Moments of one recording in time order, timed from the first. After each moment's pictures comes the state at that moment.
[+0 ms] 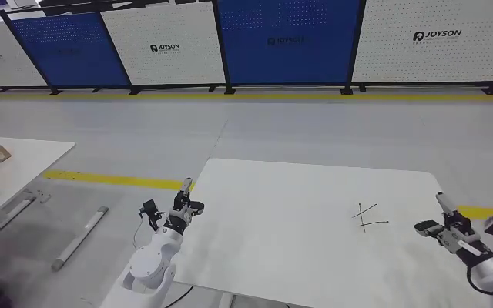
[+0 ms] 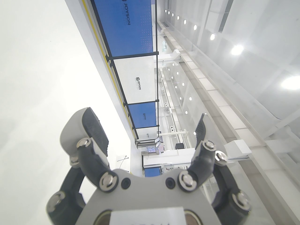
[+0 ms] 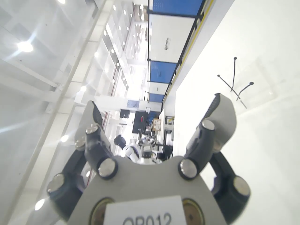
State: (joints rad) left arm 1.73 -1.15 -1.60 -1.80 -0.42 0.00 0.00; right arm -1.47 -1.08 1.77 -1.62 0.36 0.17 0.74
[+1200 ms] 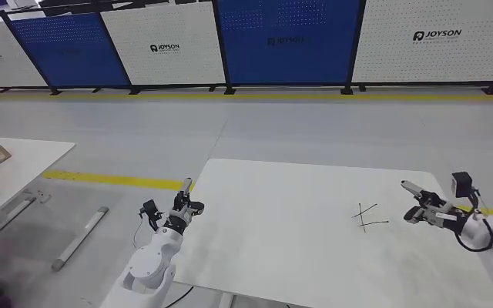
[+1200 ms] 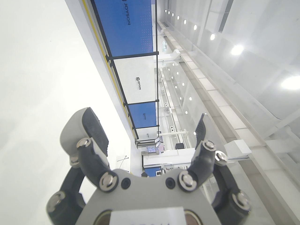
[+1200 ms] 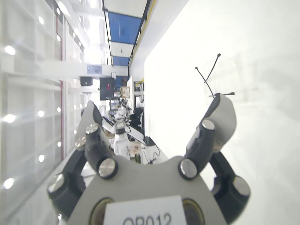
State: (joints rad) left arm 1.73 -1.15 -1.60 -1.80 -0.42 0.00 0.00; right arm -1.04 -1.04 1.55 -1.22 0.04 0.11 1.13
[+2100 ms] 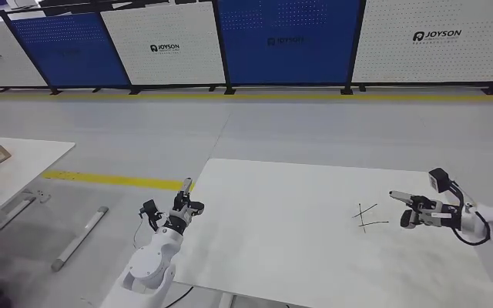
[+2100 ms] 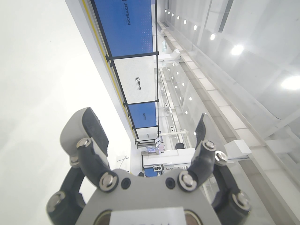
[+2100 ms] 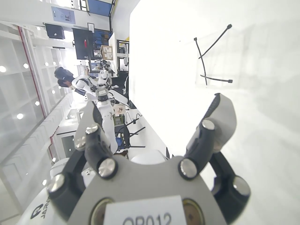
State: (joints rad) left arm 1.73 -1.15 -1.60 -1.80 -0.42 0.00 0.00; right arm -0.81 -1.04 1.40 -0.92 -0.01 -0.03 1.38
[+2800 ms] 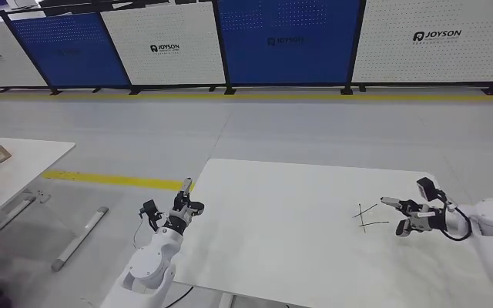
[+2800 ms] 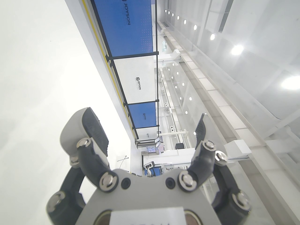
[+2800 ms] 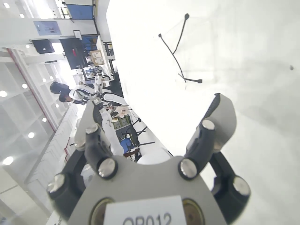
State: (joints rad) left arm 1.73 -1.15 -1.60 -1.80 -0.42 0.00 0.00; right arm -0.65 -1.08 1.19 -0.64 -0.02 0.05 1.31
